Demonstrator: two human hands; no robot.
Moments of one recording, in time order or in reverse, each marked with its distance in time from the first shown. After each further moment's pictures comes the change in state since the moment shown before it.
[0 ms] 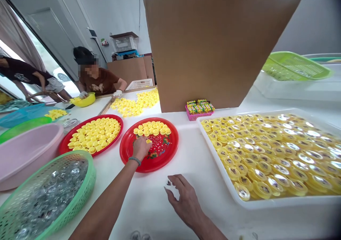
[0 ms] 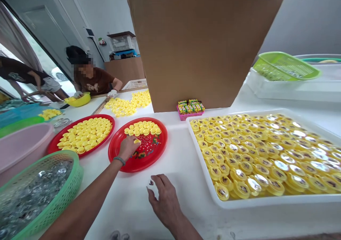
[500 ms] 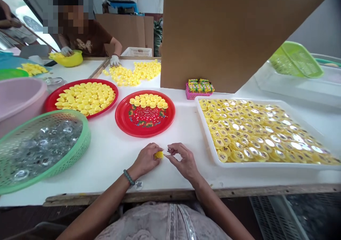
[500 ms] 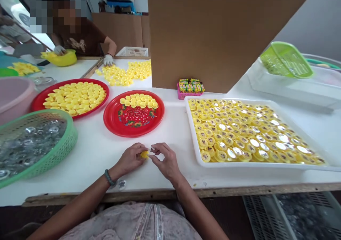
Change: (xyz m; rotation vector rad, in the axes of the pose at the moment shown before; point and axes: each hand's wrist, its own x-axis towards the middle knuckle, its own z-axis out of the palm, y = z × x) left_hand -0.168 0.005 0.028 -0.538 -0.311 0.392; right_hand -0.005 -0.003 -0.037 0.147 -0.122 0.072
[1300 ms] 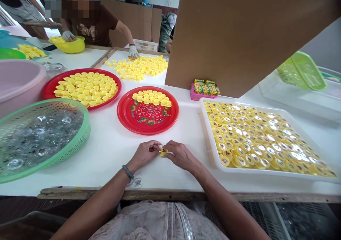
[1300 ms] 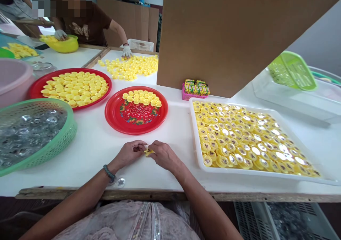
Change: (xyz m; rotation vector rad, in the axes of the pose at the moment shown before) left_hand 0.004 -0.023 0.005 -0.619 0.089 -0.231; right_hand 0.038 0.007 0.000 -0.367 -0.528 -0.137
